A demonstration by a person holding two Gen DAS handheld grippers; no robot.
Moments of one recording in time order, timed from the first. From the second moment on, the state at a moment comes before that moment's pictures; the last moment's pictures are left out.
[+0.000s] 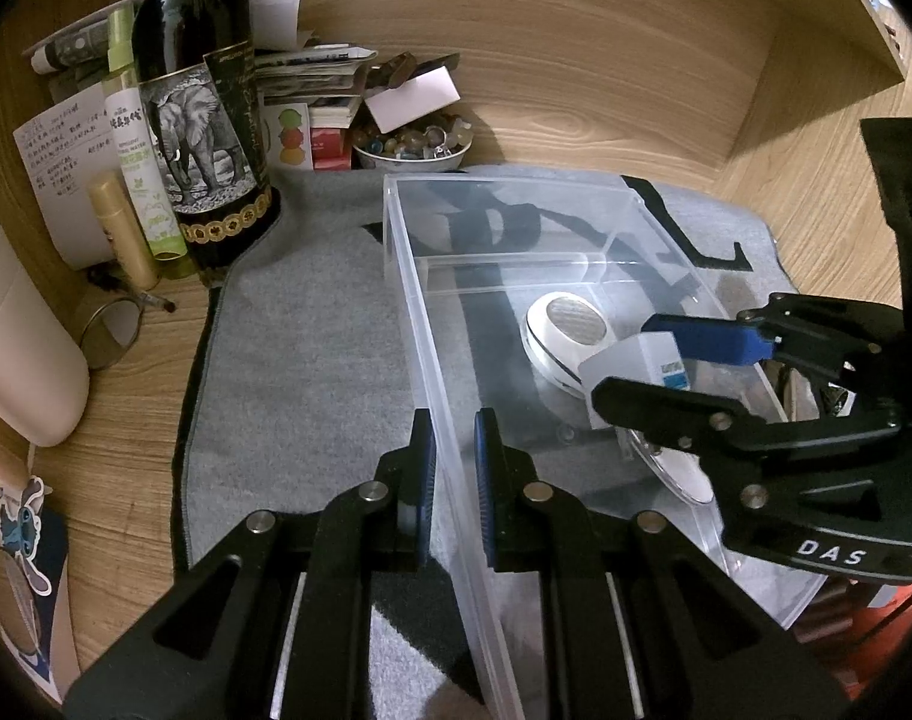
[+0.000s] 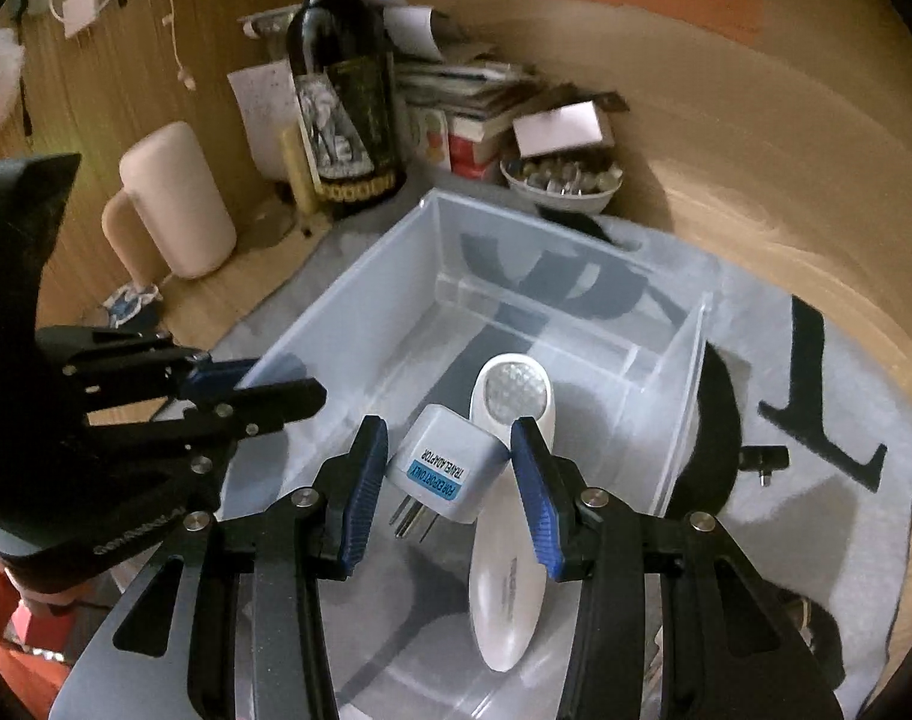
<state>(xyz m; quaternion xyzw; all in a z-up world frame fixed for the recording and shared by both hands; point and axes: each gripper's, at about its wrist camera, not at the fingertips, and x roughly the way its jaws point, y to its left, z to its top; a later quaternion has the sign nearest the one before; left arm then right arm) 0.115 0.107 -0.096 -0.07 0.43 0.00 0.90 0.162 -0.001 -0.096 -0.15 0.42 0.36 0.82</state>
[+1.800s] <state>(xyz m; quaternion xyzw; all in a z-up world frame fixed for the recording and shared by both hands) 0.115 0.107 -0.096 -0.07 0.43 0.00 0.90 0.147 -0.258 -0.136 0.04 0.44 0.03 0.90</state>
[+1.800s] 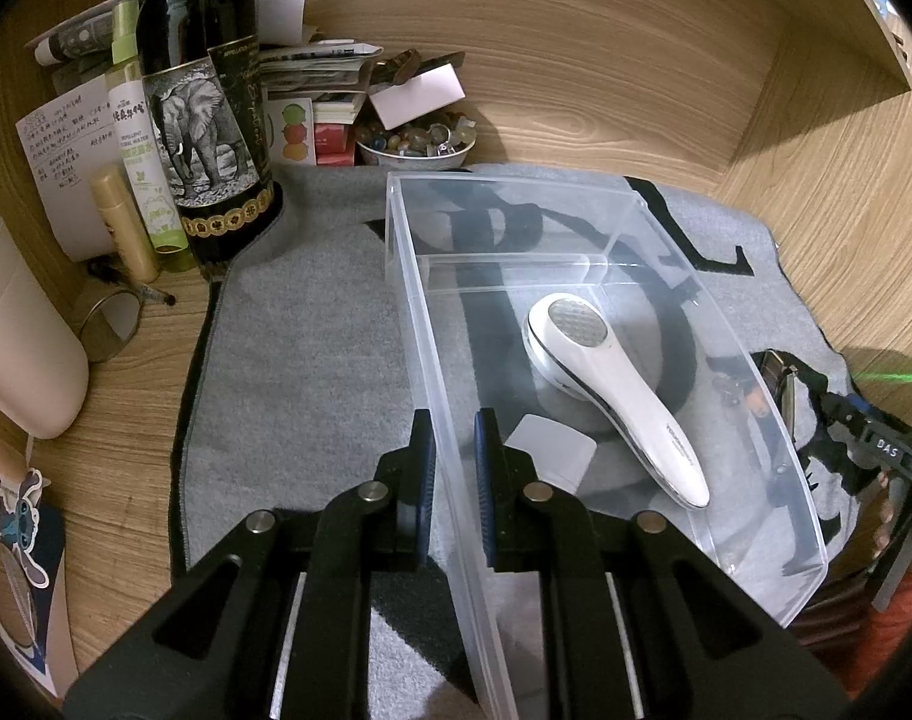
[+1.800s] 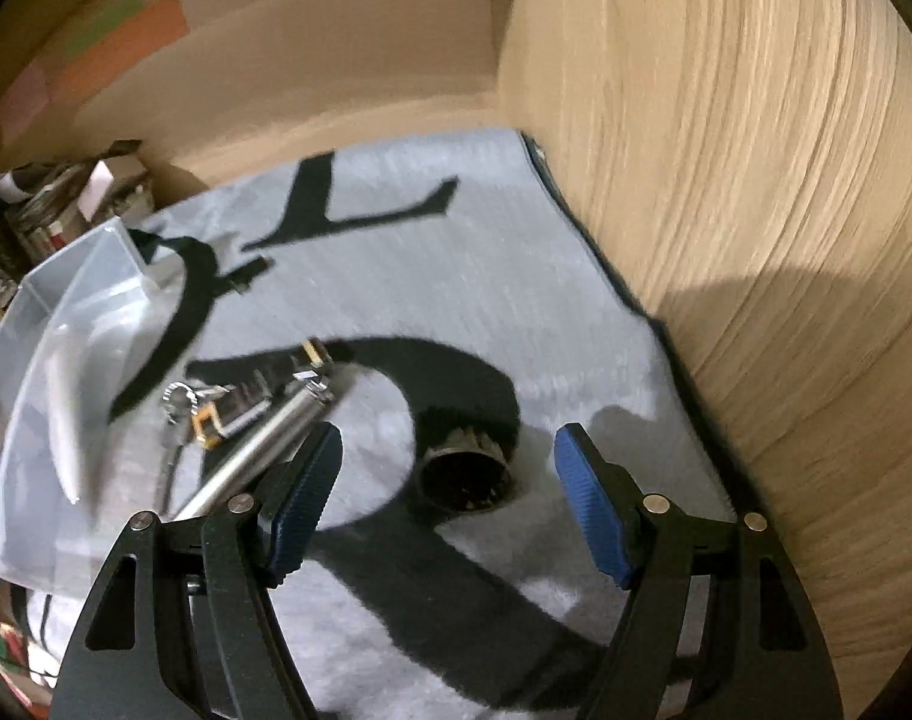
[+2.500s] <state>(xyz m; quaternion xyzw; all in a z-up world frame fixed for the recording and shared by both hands) 0.113 0.108 -0.095 -0.07 0.43 0.00 0.90 0.143 -0.225 -0.102 0.00 0.39 0.09 0.91</state>
